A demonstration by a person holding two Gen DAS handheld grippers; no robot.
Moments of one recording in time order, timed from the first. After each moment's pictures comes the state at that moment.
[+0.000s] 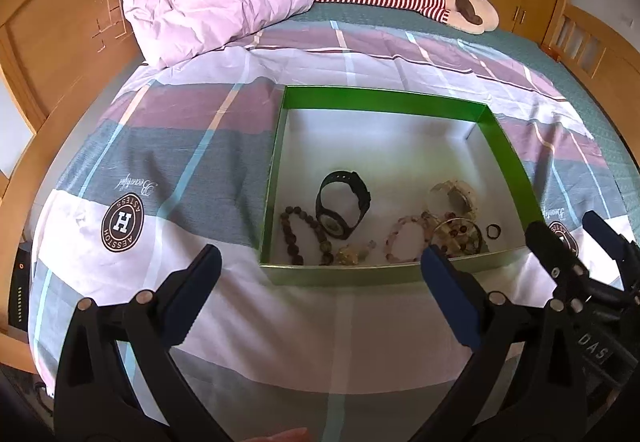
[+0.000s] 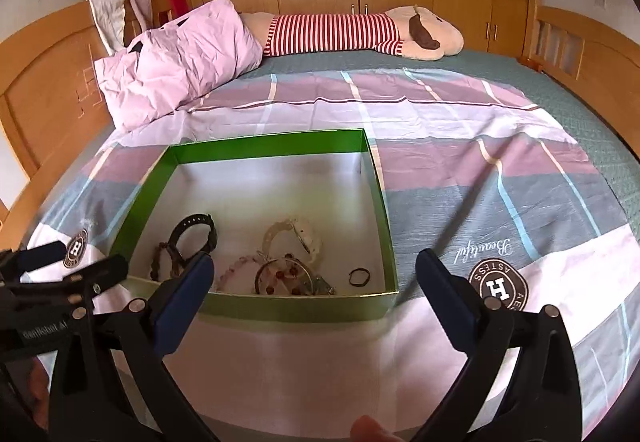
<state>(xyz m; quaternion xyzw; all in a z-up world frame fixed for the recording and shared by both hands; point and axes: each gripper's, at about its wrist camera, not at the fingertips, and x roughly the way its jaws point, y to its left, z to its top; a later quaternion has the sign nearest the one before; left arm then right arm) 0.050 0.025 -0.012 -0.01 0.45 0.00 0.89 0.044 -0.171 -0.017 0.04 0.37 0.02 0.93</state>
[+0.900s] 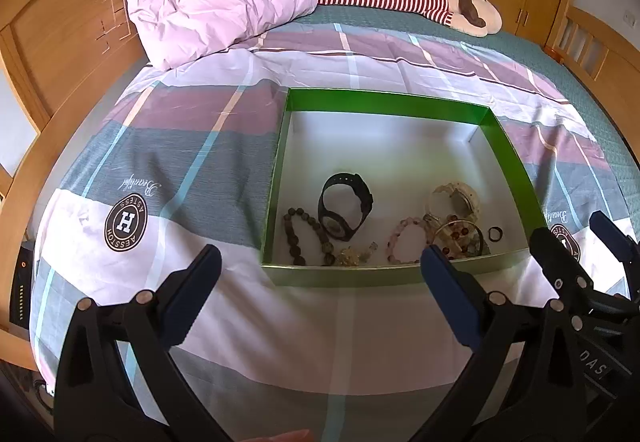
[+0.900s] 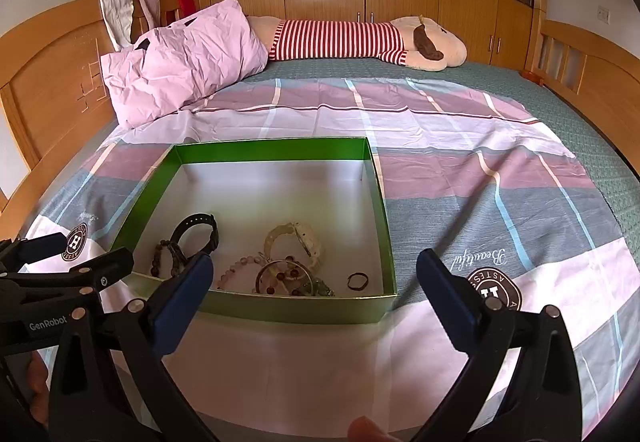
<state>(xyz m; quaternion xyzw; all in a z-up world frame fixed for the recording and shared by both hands) 0.049 0.024 -0.010 -0.01 0.45 0.00 0.89 0.038 -0.166 -0.011 0.01 0.36 0.02 0.93</state>
